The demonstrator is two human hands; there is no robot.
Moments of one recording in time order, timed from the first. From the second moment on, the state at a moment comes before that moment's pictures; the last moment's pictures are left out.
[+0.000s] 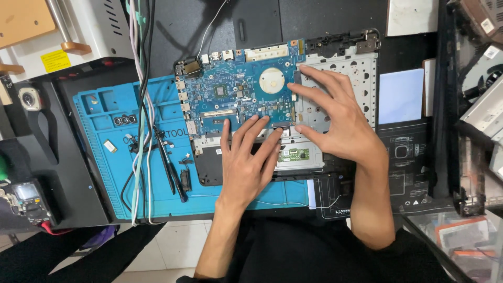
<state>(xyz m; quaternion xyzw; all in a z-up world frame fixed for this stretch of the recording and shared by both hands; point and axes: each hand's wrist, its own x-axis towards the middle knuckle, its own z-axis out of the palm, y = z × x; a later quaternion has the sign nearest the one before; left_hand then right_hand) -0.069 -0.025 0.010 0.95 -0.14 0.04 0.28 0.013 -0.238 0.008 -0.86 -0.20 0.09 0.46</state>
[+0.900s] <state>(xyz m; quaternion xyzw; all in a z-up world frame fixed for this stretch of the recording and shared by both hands) -0.073 -0.014 0.018 0.96 -0.11 0.03 0.27 0.007 -0.227 0.009 -0.89 -0.21 0.04 0.40</state>
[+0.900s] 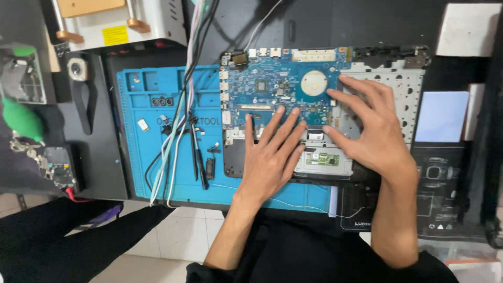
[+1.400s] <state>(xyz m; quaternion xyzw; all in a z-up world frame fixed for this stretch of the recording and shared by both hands) -0.149 0.098 0.032 0.96 0.23 0.09 0.16 0.012 -0.180 0.042 -0.90 -0.31 0.05 0.31</state>
